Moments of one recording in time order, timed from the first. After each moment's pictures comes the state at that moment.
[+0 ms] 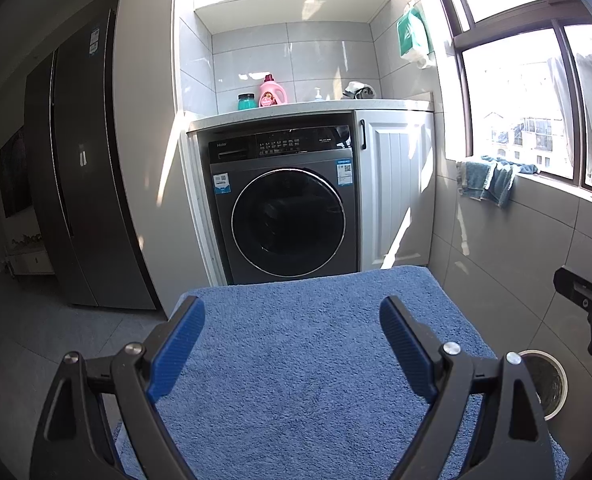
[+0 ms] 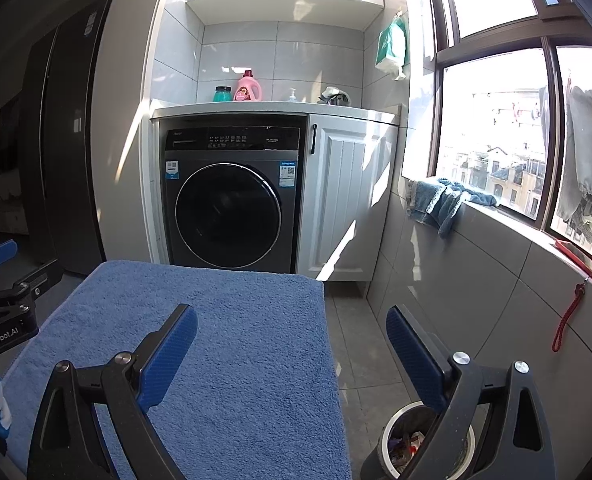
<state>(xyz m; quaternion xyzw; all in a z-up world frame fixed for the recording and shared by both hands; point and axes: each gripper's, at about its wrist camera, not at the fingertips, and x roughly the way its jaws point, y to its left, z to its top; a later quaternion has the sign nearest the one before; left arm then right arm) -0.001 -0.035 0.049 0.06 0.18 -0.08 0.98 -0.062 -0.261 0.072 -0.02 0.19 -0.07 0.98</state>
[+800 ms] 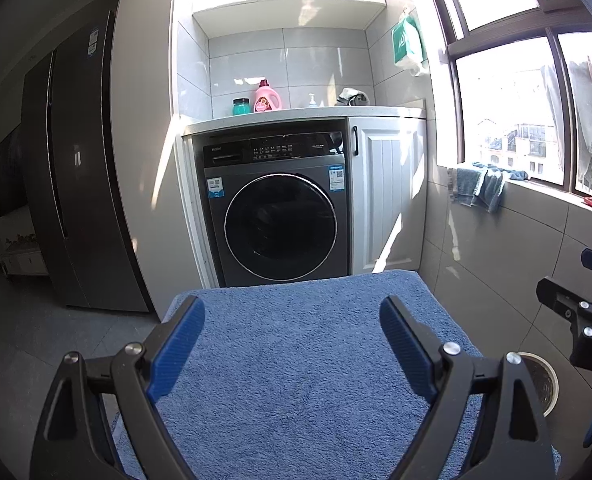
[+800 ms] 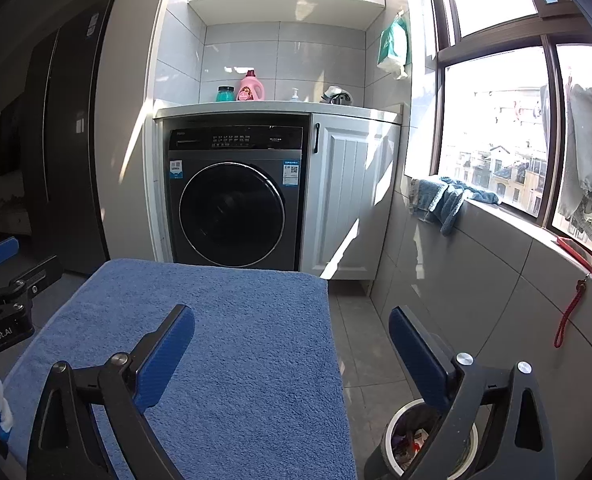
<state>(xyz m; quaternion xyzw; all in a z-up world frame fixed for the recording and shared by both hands) -0.014 -0.031 0.054 0.05 0.17 -0.09 0.98 -0.069 -0.256 0.068 -0.02 0.19 -0.06 0.98</state>
